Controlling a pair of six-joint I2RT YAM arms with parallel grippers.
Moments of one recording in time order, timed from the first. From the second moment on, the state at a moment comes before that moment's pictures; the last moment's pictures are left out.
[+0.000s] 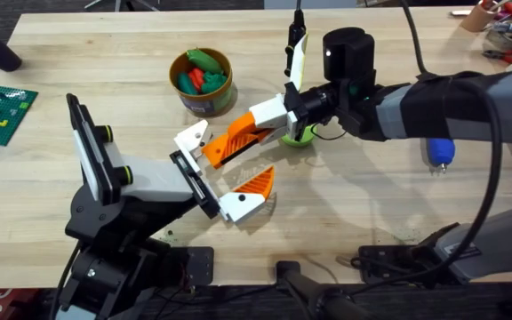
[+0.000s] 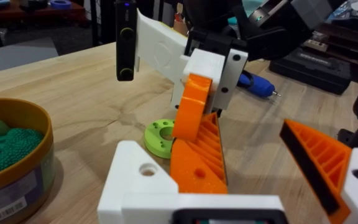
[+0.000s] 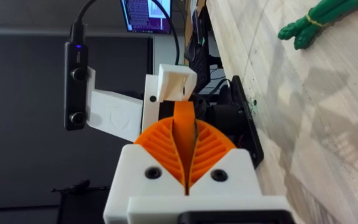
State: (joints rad) left arm -0.30 0.00 0.01 -0.07 0.67 -0.11; right arm 0.49 1.72 0.77 0.50 -1.36 1.04
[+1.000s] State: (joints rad) left arm -0.30 0.00 0.01 -0.06 0.66 -0.11; right arm 0.46 1.72 0.77 0.65 -1.35 1.21
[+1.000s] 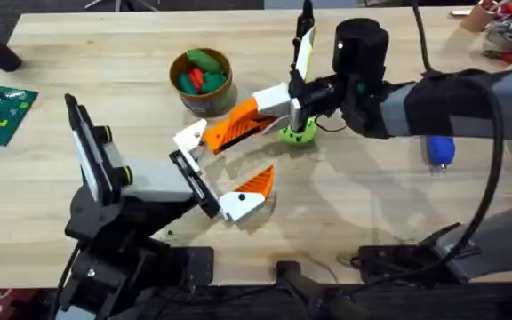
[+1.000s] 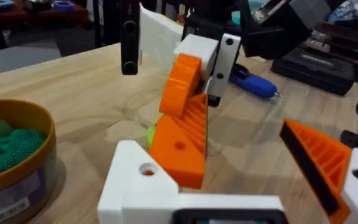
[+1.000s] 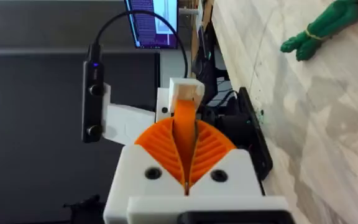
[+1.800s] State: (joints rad) left arm -0.29 0.00 0.01 -0.06 0.64 -0.12; right arm 0.50 1.73 0.79 0.61 -1.30 1.09
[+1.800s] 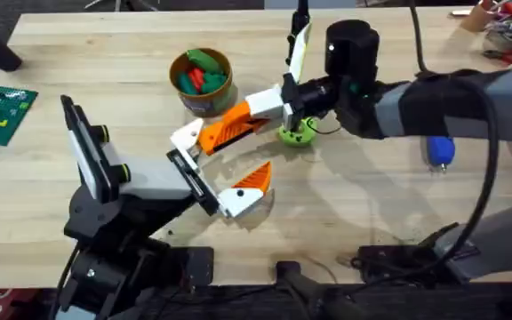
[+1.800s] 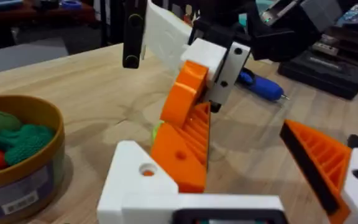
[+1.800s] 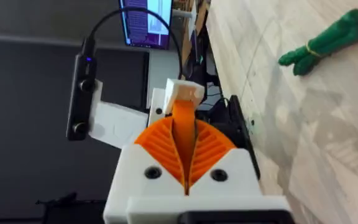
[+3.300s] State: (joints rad) left arm -0.28 0.00 0.01 -0.06 0.68 -0.13; right arm 0.57 1.79 0.85 0.61 -1.23 1.14
